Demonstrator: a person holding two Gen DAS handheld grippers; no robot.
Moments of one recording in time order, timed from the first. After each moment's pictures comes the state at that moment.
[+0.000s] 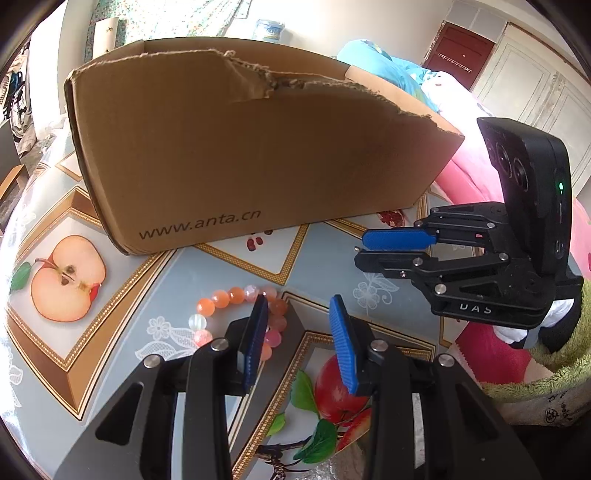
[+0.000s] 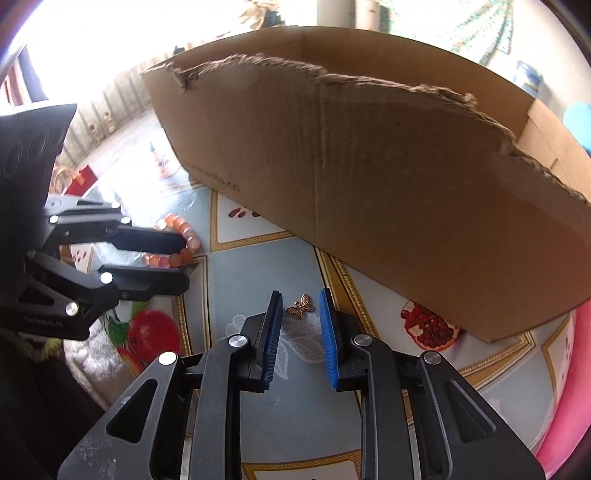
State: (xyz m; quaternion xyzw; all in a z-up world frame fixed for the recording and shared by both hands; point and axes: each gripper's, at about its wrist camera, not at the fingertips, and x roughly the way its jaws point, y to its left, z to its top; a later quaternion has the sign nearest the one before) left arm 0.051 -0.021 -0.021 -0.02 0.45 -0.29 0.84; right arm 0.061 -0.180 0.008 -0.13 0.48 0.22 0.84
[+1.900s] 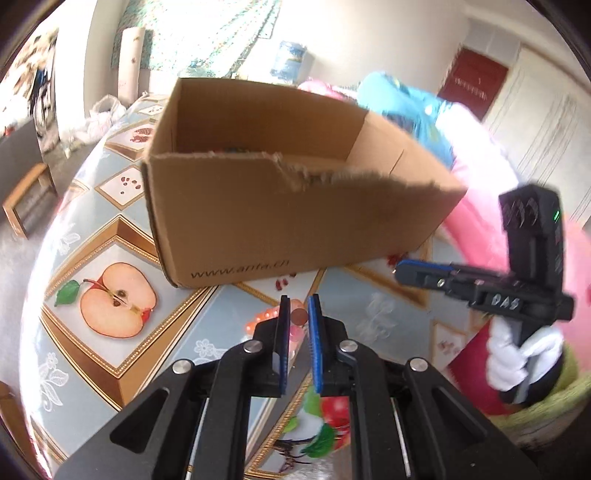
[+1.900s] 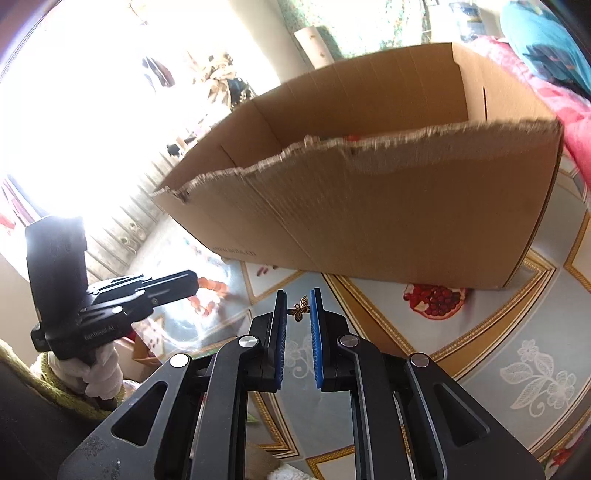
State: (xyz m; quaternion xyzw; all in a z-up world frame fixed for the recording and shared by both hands) left arm 0.051 0.020 0.024 -0.07 0.42 -0.26 0.87; right arm 0.043 -0.281 0.019 0.13 0.44 0.23 0.86
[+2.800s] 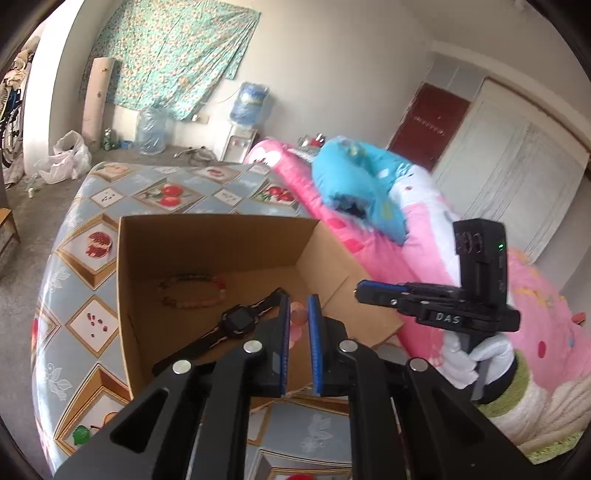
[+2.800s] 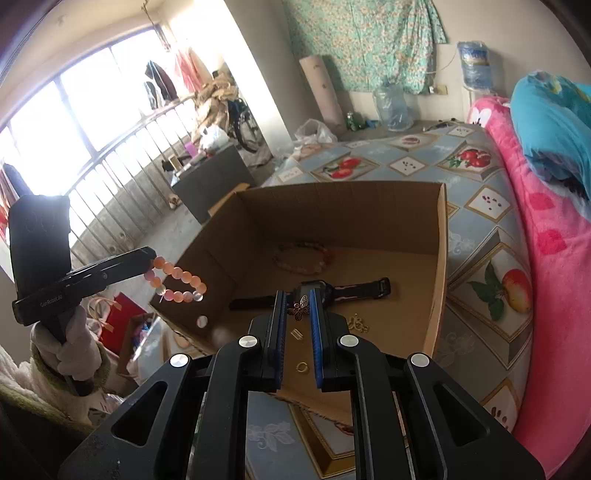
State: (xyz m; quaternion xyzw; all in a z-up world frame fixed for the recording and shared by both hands) left arm 0.137 -0.001 0.127 -0.09 0.37 -0.31 0.87; right arm 0.121 -0.307 0.093 0.07 0.41 0.21 0.88
